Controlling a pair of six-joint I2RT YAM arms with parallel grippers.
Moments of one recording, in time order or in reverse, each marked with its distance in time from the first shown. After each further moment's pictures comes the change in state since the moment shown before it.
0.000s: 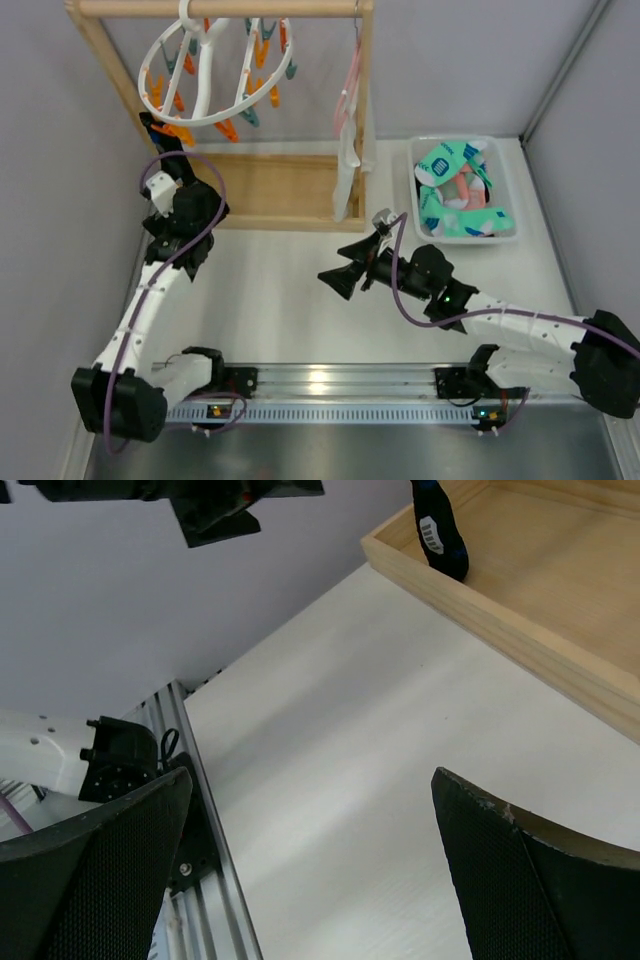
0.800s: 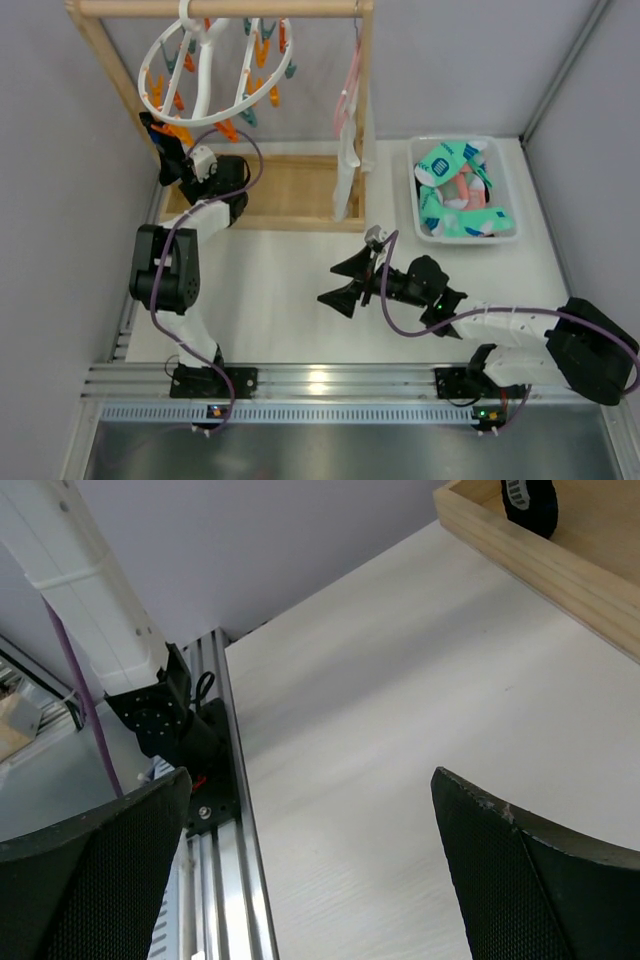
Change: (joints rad) left arm 0.010 0.791 0.156 0.625 -0.235 0.078; right arm 0.000 0.057 -0.149 0.223 -0.151 -0.009
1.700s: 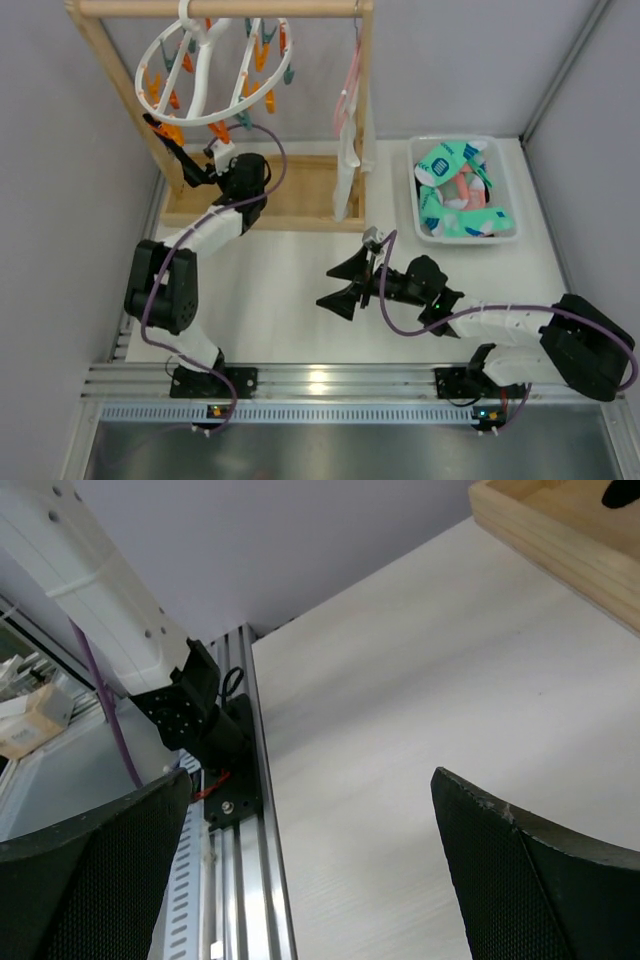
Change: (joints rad) left arm -0.127 -0.066 0.023 0.063 -0.052 0.095; right arm 0.000 0.066 0.000 0.079 -0.074 0.038
